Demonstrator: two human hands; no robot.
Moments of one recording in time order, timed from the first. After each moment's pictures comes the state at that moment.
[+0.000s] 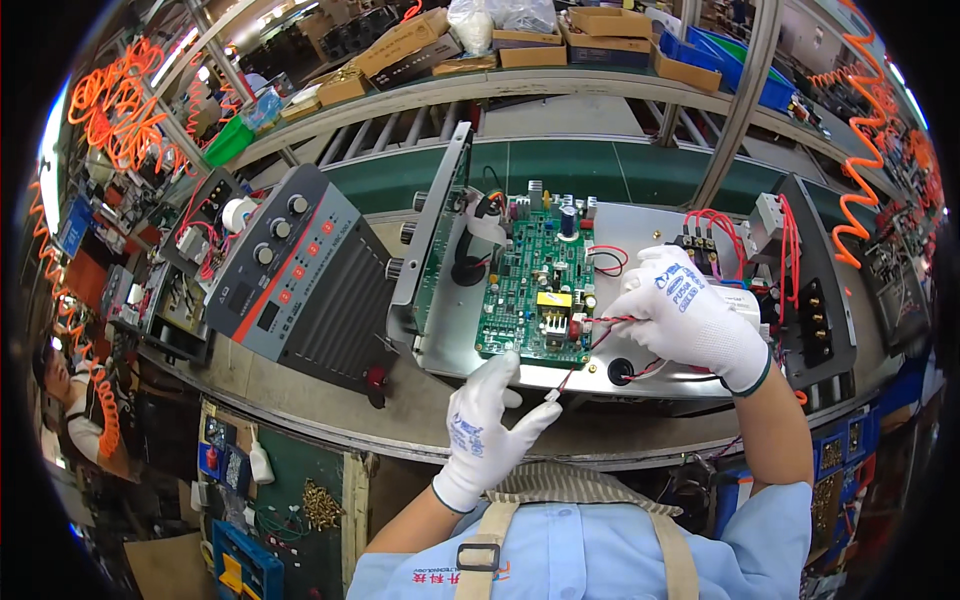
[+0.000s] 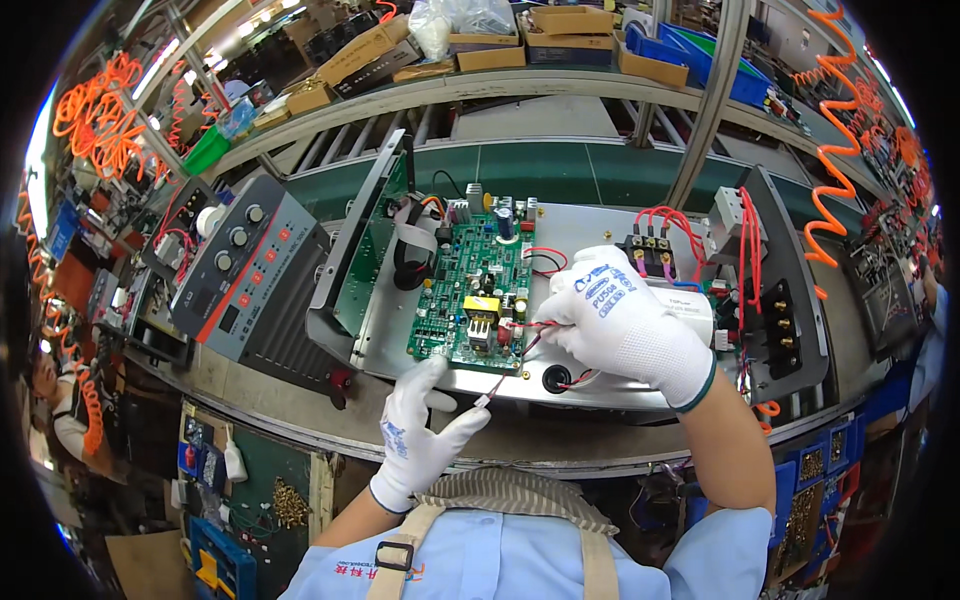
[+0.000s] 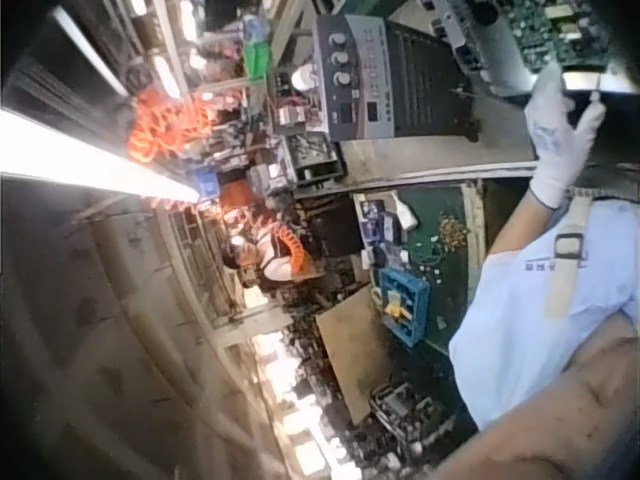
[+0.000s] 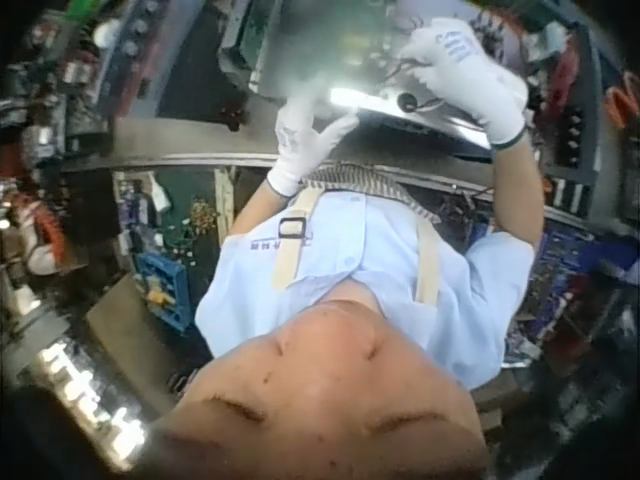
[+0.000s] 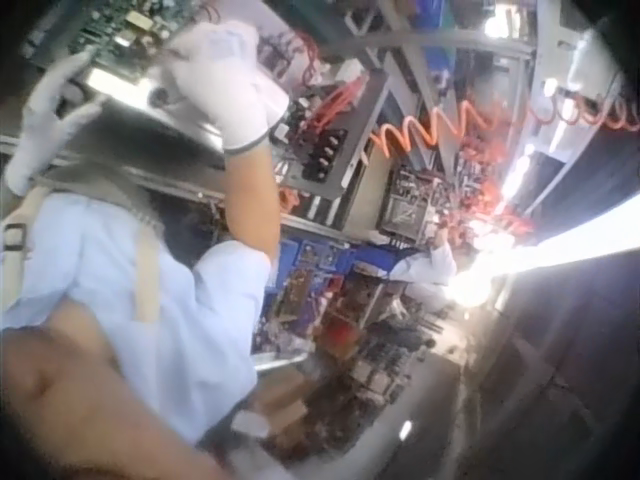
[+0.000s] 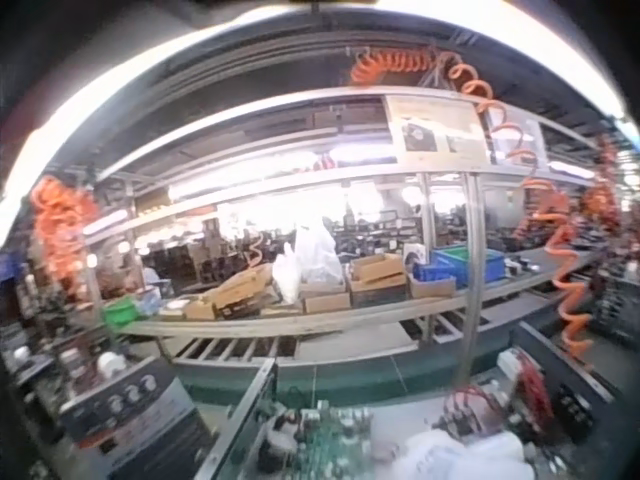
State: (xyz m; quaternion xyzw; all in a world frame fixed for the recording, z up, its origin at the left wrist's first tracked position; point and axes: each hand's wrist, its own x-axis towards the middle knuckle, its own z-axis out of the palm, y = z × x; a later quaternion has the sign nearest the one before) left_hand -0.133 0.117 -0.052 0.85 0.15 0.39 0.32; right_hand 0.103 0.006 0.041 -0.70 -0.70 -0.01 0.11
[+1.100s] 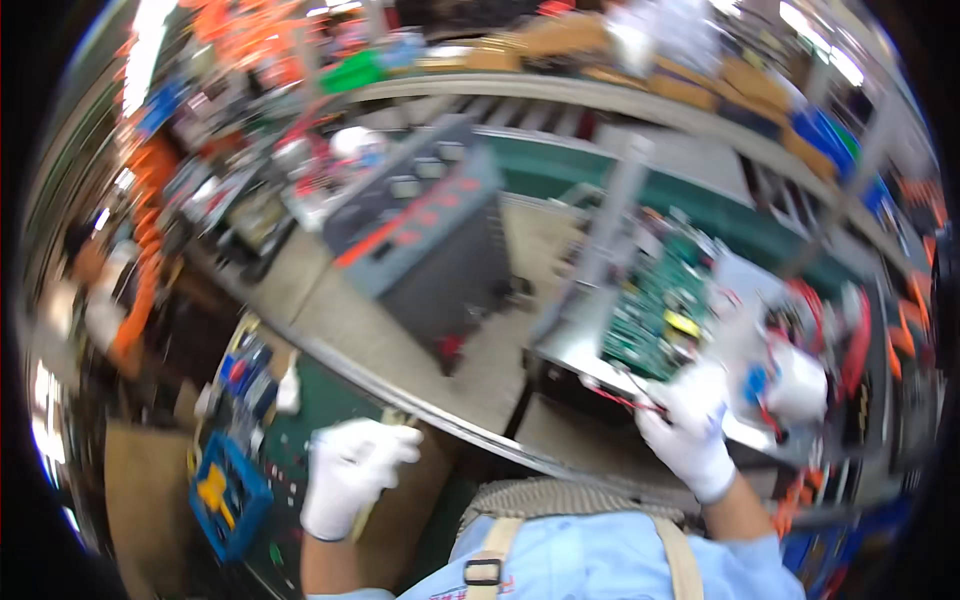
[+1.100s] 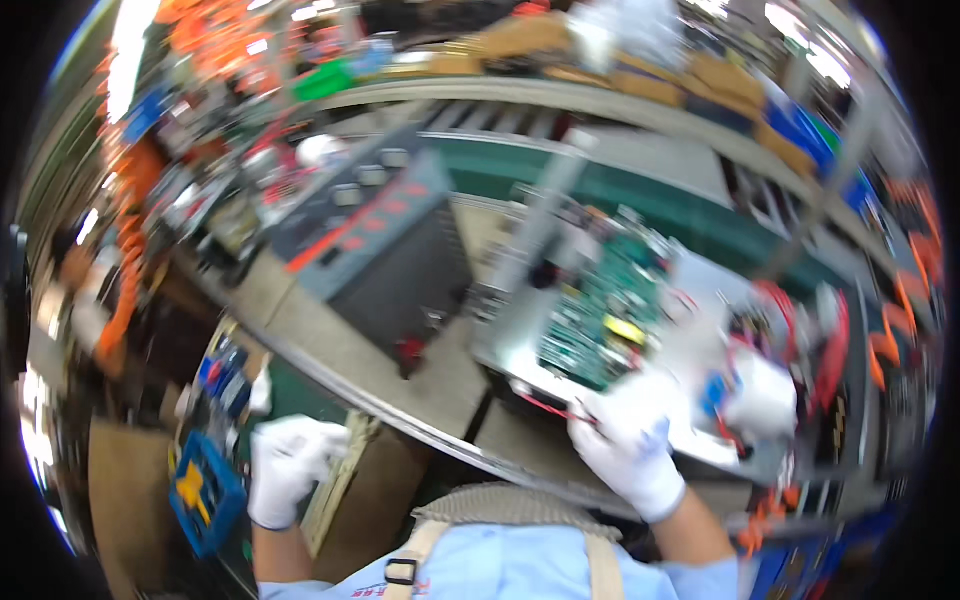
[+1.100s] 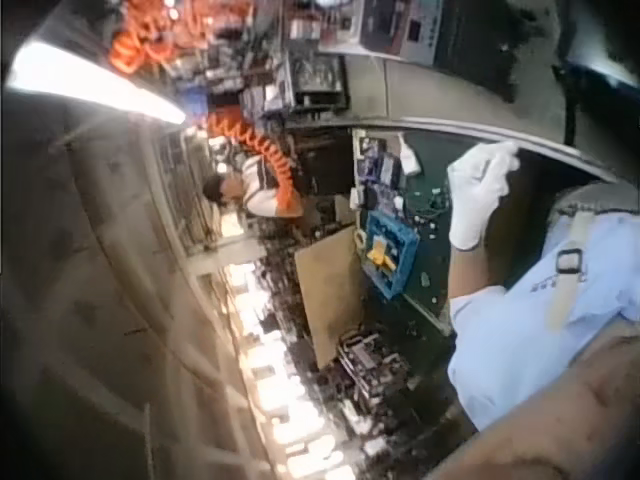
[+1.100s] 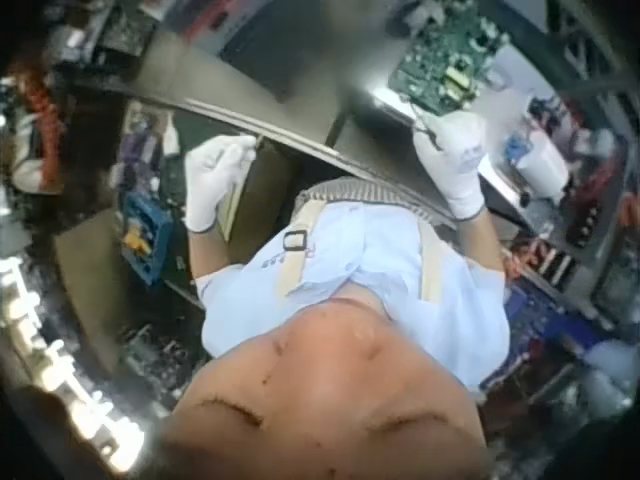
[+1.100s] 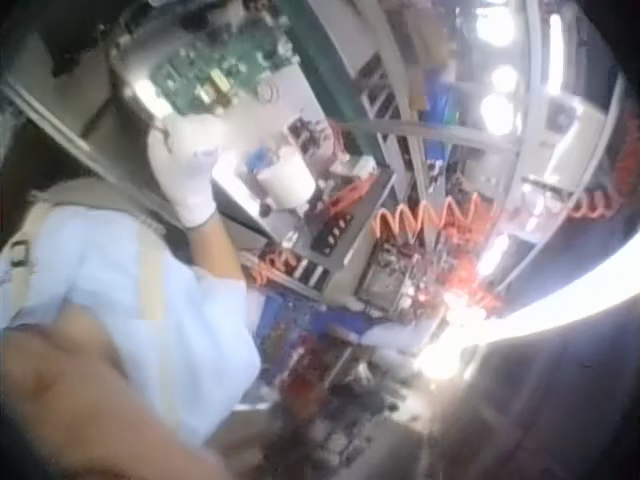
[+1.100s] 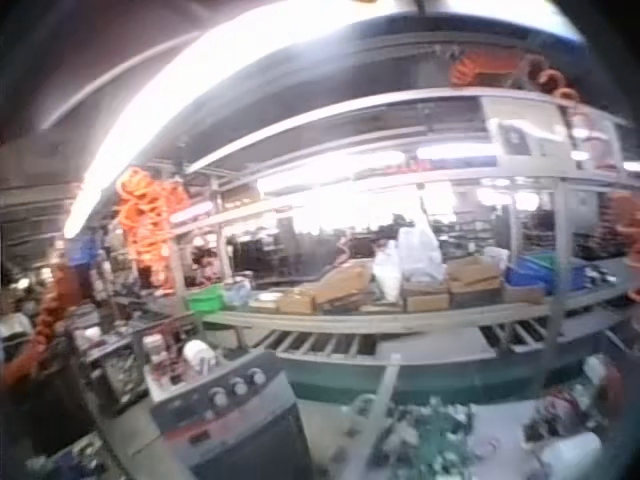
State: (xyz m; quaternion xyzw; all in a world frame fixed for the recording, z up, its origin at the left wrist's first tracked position) left_hand -0.378 0.141 0.019 0.69 0.45 0.28 0.48; right_hand -0.008 0.037 -0.014 -0.63 -0.69 -0.11 0.34
